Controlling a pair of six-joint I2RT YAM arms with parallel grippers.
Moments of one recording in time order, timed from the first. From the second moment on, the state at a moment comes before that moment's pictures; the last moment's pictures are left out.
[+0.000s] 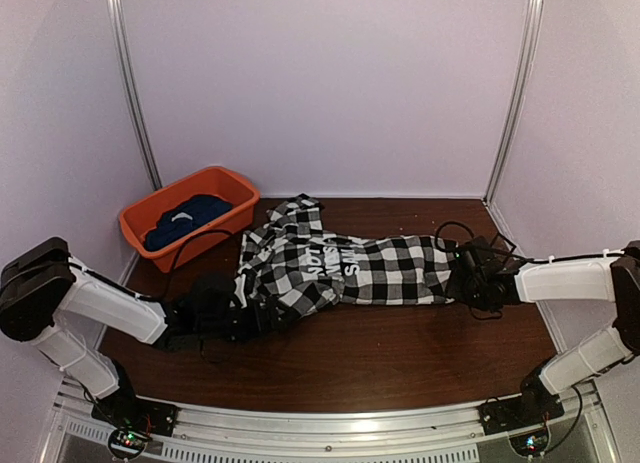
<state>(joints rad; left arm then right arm) -0.89 1.50 0.44 0.51 0.06 -0.99 0.47 1.36 0.59 -0.19 0.41 0.81</state>
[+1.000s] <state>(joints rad) -0.89 1.63 0.41 0.62 0.07 -1.09 0.45 1.42 0.60 -0.18 0.36 0.79</state>
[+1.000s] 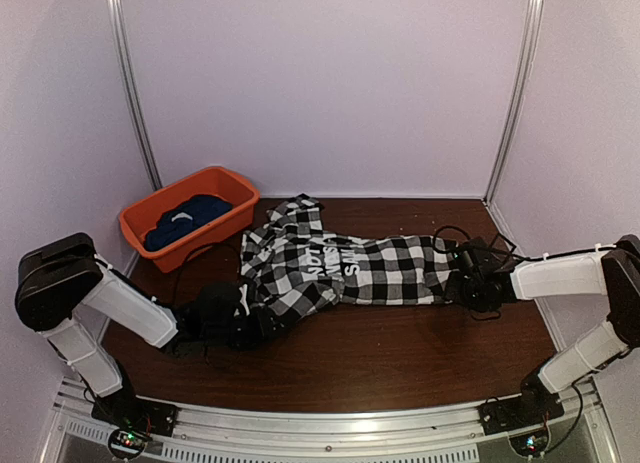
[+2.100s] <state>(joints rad) -0.85 1.37 0.37 0.44 -0.04 -1.03 0.38 1.52 0.62 -0.09 0.27 0.78</state>
